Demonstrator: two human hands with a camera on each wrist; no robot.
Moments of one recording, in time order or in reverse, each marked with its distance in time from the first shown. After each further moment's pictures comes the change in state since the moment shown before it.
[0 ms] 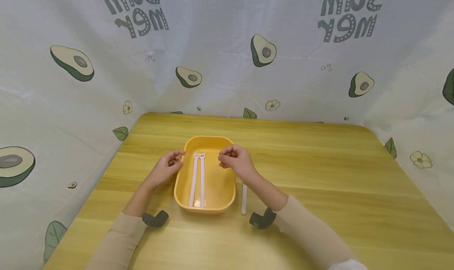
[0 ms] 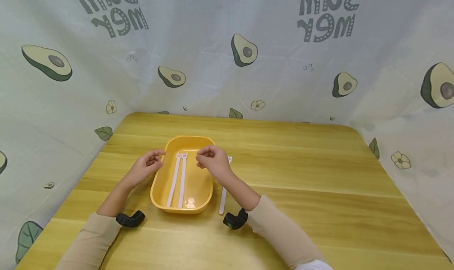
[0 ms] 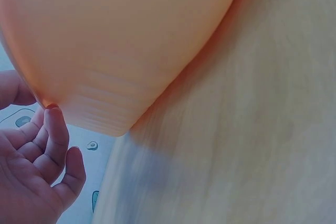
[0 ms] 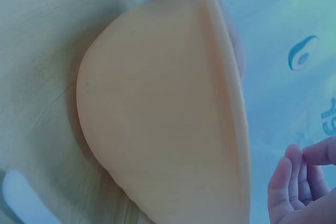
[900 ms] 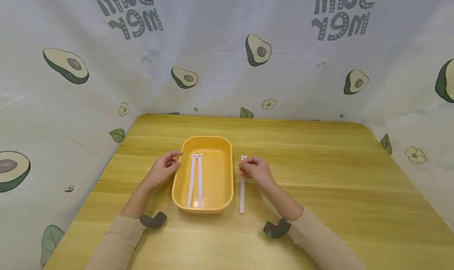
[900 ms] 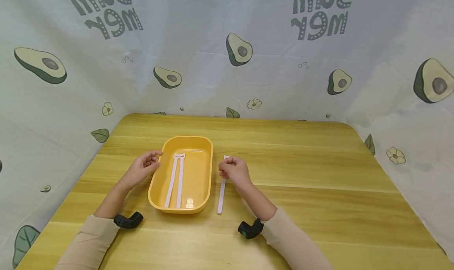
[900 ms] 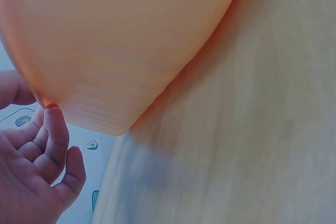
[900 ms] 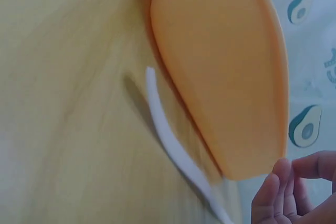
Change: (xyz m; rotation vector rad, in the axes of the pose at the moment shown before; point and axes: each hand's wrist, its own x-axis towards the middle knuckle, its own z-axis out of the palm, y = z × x) left_hand 0.000 0.000 0.000 -0.007 -0.002 -0.004; right_hand -0.023 0.030 -0.050 -0.027 0.216 0.170
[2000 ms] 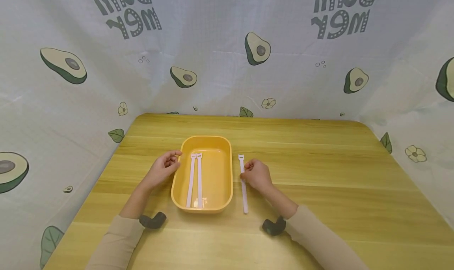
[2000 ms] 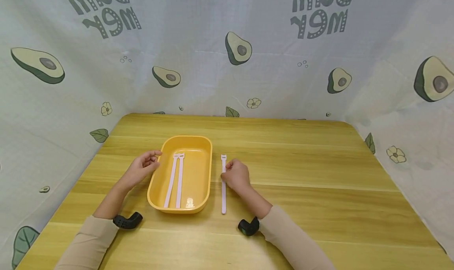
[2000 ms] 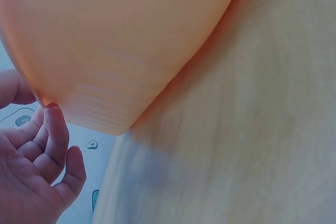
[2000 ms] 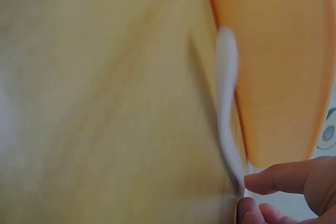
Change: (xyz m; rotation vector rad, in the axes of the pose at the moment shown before) left_hand 0.000 0.001 0.001 0.019 0.005 0.010; right_hand 0.007 0.016 -0.001 -0.595 0.091 -0.037
